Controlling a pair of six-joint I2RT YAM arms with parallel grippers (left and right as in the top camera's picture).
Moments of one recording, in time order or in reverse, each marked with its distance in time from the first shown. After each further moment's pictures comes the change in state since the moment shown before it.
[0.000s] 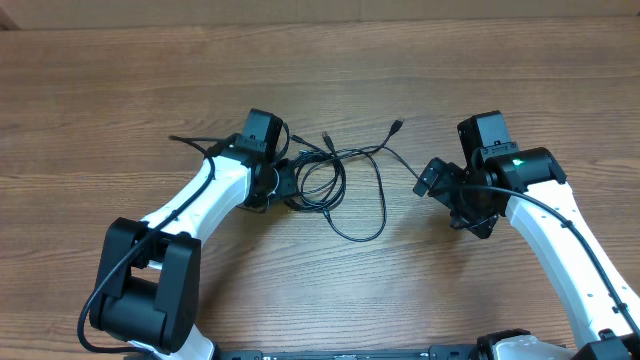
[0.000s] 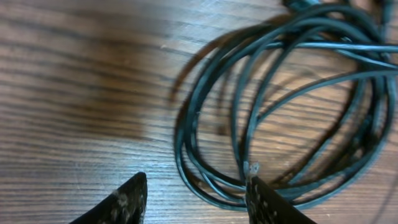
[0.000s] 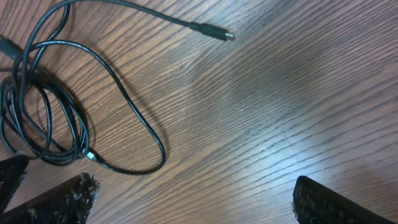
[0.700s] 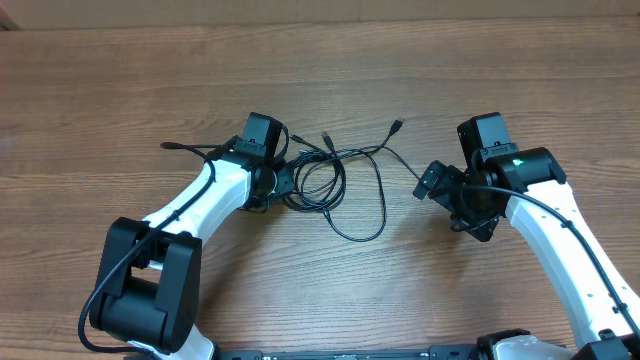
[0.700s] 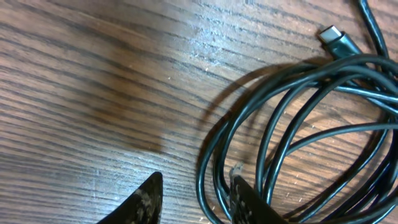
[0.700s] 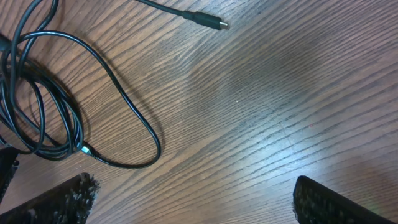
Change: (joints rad) left arm 0.000 0.000 -0.023 0.048 -0.078 -0.126; right arm 0.000 0.000 0.000 -0.027 -0.008 0.000
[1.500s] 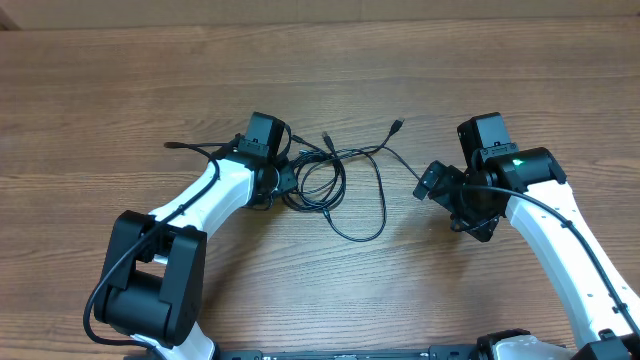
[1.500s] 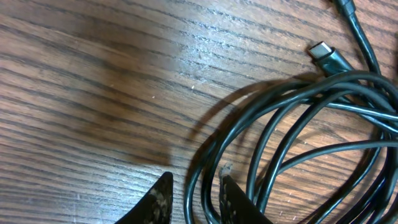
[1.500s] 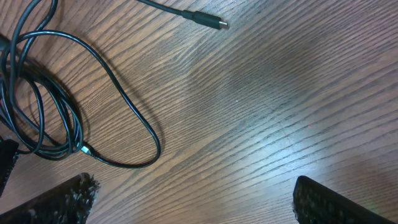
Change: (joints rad) left arm -0.007 0.029 -0.001 0.060 -0.004 -0.007; right arm 0.000 0.000 0.000 -0.002 0.000 0.000
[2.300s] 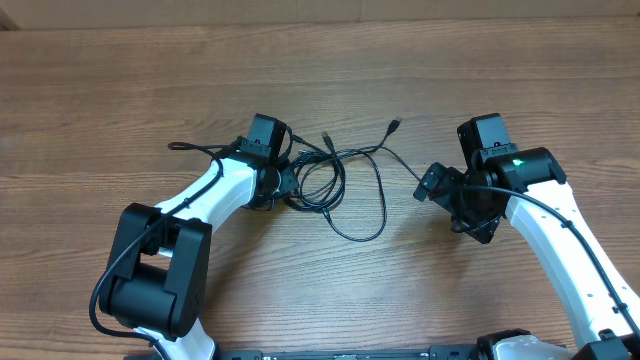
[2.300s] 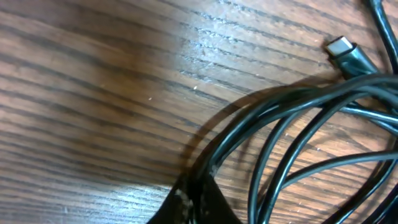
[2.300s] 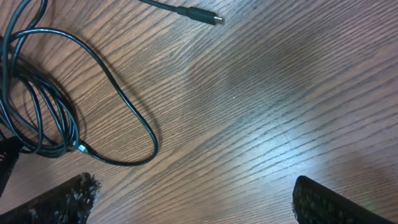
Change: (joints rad) left arm 0.000 0.036 0.000 0.017 0.012 -0.004; right arm 0.000 0.000 0.000 -0.012 0.000 -0.001
